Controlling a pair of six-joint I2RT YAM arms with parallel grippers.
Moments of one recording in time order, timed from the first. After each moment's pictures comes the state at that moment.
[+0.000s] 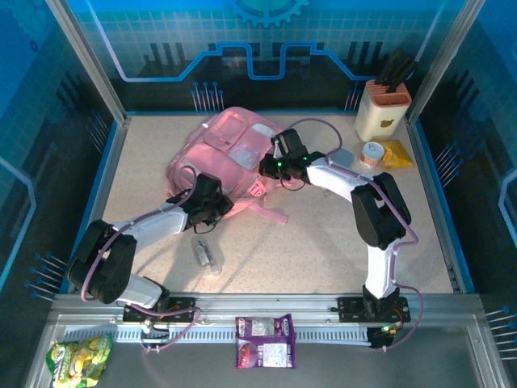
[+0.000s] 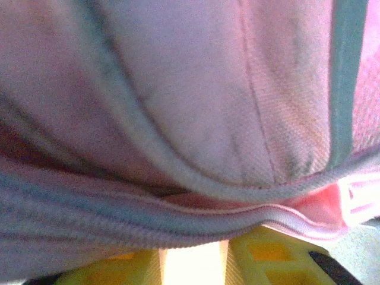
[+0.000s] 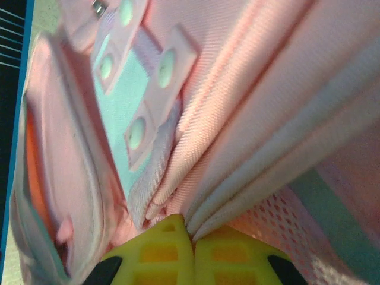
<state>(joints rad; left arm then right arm) -0.40 1.44 0.72 -0.23 0.05 -1.17 0.53 1.94 1.38 -0.23 -0.27 0.69</state>
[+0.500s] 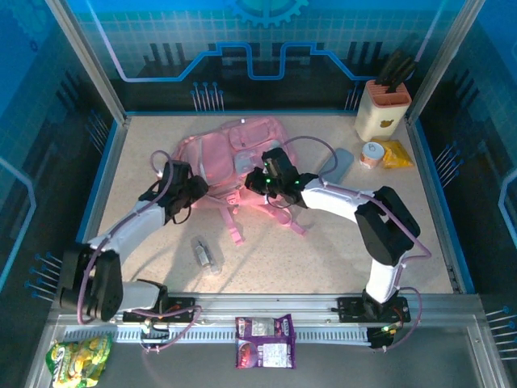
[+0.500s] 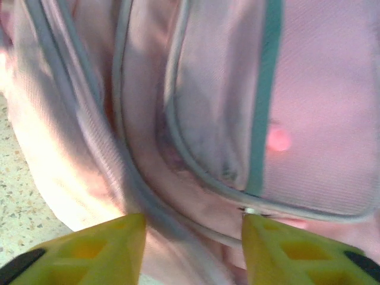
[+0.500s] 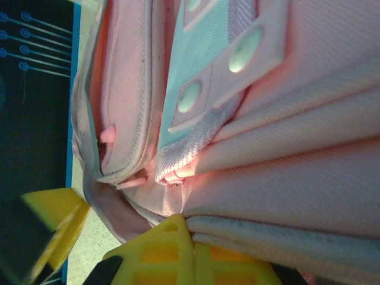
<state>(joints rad) -0.20 1.29 0.76 -0.29 -0.04 -0.84 0.69 1.81 1.19 -0.04 -0.15 0.97</state>
